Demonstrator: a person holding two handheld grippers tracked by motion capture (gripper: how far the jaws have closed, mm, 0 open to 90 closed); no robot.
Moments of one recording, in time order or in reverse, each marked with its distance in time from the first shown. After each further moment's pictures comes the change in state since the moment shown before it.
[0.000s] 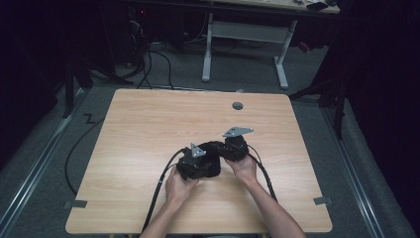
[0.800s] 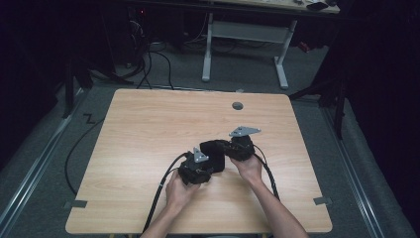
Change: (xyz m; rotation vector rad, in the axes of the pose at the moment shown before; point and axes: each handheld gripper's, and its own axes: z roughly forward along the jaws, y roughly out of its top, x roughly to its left) left arm -0.014 -0.009 -0.001 0.037 -0.035 0.041; right arm -0.011 -0.005 -0.013 -0.025 -0.025 0.016
